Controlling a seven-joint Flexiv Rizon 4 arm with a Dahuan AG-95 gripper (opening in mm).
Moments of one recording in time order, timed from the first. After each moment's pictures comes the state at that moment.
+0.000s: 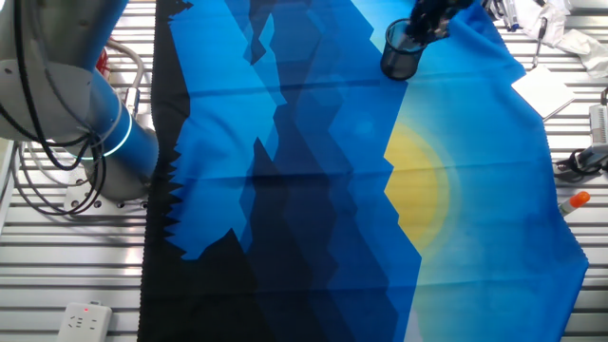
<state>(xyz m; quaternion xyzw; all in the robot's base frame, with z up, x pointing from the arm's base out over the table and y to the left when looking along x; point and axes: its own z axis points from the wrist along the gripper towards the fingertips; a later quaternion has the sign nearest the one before) 0.588 0.244 0.099 0.02 -0.98 -0.01 0.18</state>
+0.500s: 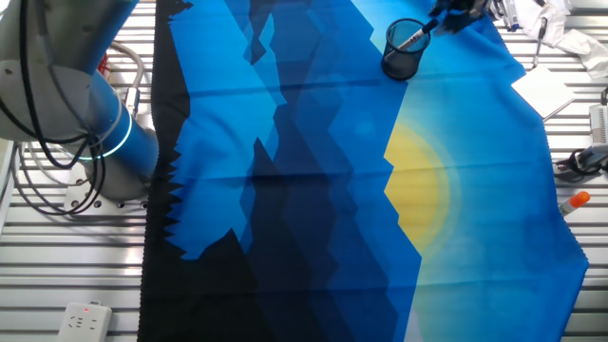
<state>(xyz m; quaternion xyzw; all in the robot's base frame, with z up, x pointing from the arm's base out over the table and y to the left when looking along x) 0.626 0.254 0.170 0.06 -0.99 -0.03 0.15</state>
